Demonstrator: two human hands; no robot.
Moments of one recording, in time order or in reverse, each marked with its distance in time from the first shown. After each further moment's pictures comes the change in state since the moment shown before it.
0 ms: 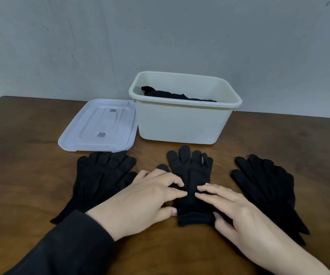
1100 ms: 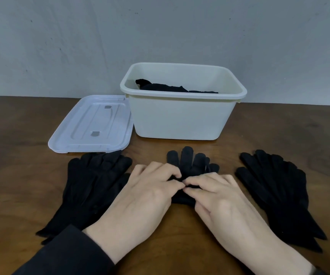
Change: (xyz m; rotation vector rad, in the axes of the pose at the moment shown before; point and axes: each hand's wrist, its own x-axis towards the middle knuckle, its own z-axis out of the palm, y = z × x) left_hand 0.013 -0.001 0.018 0.127 0.299 -0.115; right_hand 0.041 -0.015 0.018 -0.219 0.406 -0.133
